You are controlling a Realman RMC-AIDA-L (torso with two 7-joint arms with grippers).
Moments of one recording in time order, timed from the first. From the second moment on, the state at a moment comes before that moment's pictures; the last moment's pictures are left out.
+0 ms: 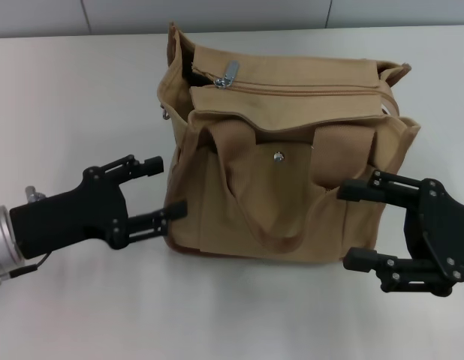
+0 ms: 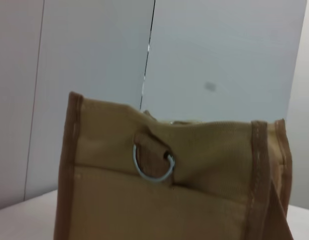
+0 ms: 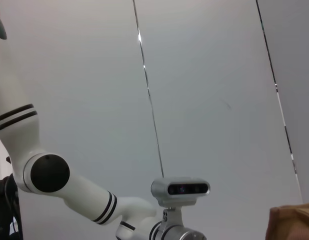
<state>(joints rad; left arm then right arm) -0.33 -2.07 0.86 0.53 1.68 1.63 -1.04 0.41 2.07 -0.61 -0.47 -1.89 -2.06 1.01</state>
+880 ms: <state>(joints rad) -0.36 -2.07 0.86 0.45 1.65 1.62 -0.93 0.41 2.08 -0.61 -0.44 -1.88 -2.02 0.99</state>
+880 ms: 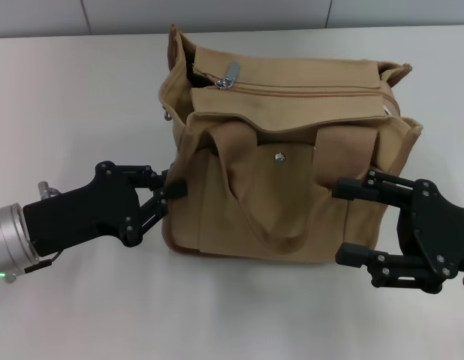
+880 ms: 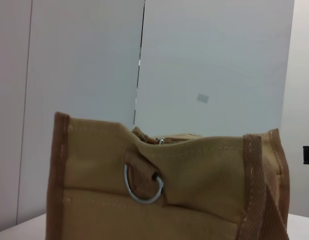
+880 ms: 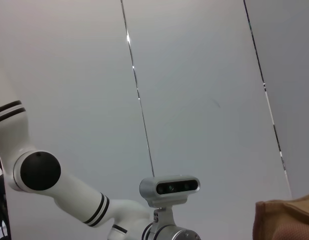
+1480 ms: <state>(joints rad) -0.37 -2.07 0.86 0.45 1.65 1.62 -0.93 0.41 2.08 -0.61 -0.44 -1.88 -2.01 0.99</state>
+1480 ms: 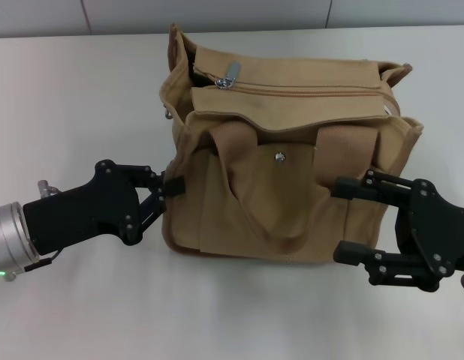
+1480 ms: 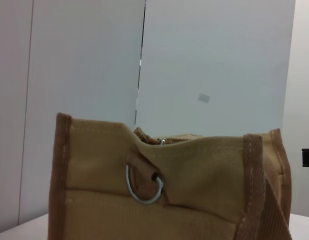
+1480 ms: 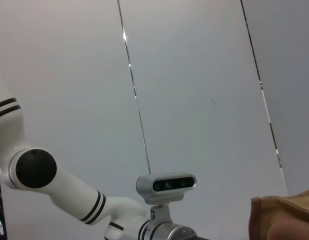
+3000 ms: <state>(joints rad) -0.37 -2.07 0.58 0.45 1.53 1.60 -0.86 0.42 2.08 -0.58 -0.37 -1.87 -1.90 1.00</state>
